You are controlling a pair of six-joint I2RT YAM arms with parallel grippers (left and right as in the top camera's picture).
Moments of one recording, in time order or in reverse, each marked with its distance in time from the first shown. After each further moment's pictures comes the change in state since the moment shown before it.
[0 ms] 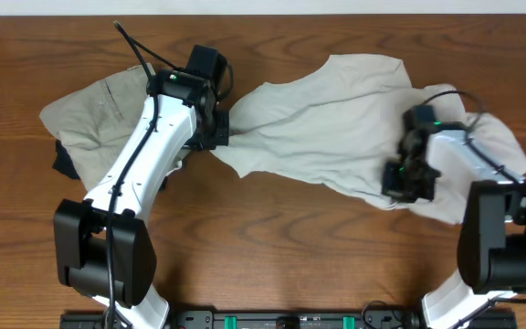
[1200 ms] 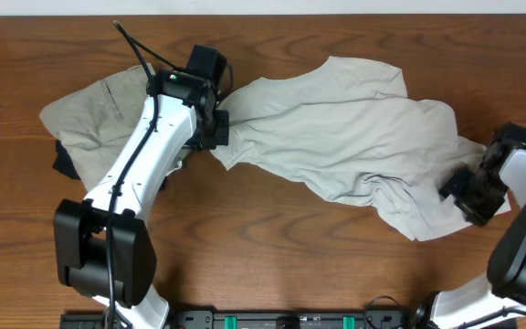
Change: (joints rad) left arm 0.000 0.000 0.000 0.003 -0.003 0.001; right arm -0.466 -0.037 -0.040 0.085 0.071 0.126
